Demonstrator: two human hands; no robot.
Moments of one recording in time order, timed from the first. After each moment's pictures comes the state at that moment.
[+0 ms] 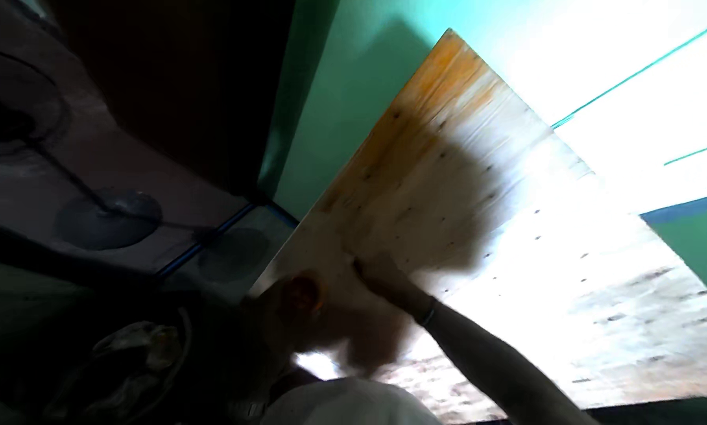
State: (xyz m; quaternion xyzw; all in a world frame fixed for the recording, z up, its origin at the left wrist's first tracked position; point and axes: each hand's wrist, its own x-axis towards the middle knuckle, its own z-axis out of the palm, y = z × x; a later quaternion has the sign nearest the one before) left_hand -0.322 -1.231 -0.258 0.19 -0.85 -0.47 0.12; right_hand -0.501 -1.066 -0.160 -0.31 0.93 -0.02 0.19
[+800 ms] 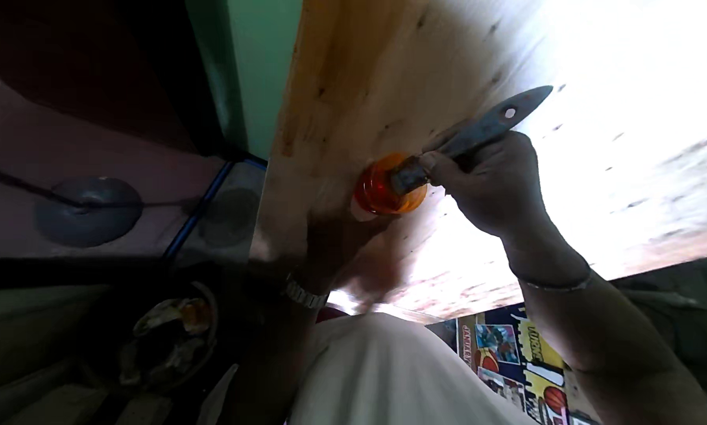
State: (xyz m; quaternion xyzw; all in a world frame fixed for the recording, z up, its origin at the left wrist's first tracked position) left_hand -0.438 -1.162 -0.186 -0.06 -0.78 -0.58 0.23; right_hand -0.475 -0.994 -0.029 -0.20 0.92 -0.32 -0.05
